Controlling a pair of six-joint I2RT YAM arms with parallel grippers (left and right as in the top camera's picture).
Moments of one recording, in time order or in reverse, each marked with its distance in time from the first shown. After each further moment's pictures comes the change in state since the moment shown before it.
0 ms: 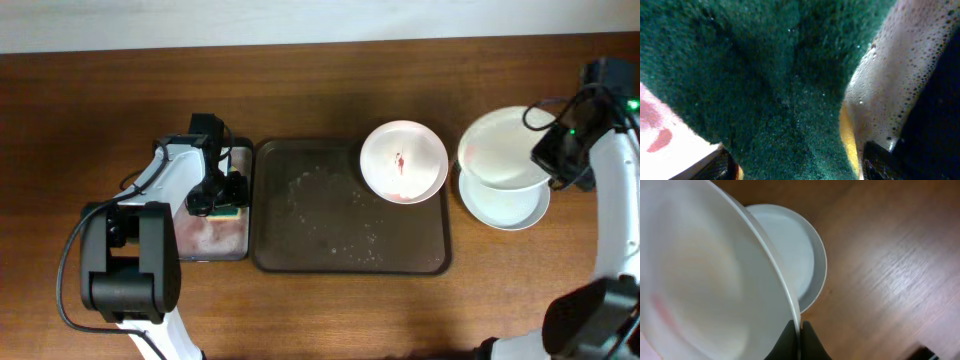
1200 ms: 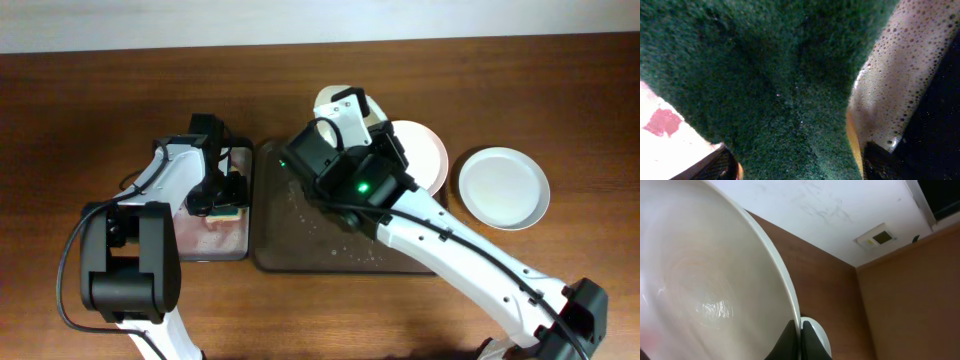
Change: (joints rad) left arm 0.000 0.000 0.000 0.000 -0.003 0.000; right arm 1.137 0.002 0.000 0.275 0.940 -0.257
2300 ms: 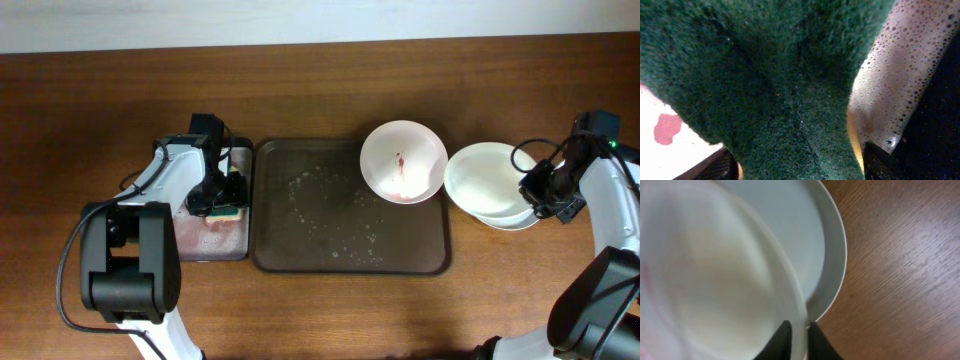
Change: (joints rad) left arm 0.000 0.000 -0.001 0.000 0.000 0.000; right arm -1.241 0.011 -0.360 0.034 -1.110 0.204
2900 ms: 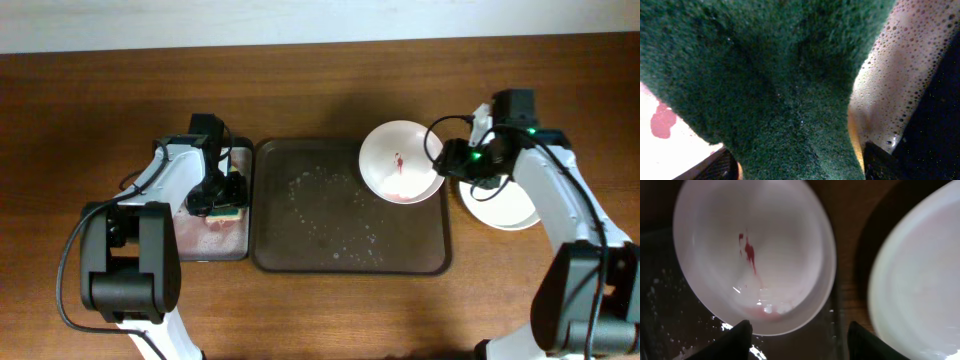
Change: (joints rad) left arm 0.000 0.000 0.000 0.000 0.000 0.000; right arm 0.344 0.039 -0.003 0.188 -0.275 -0.224
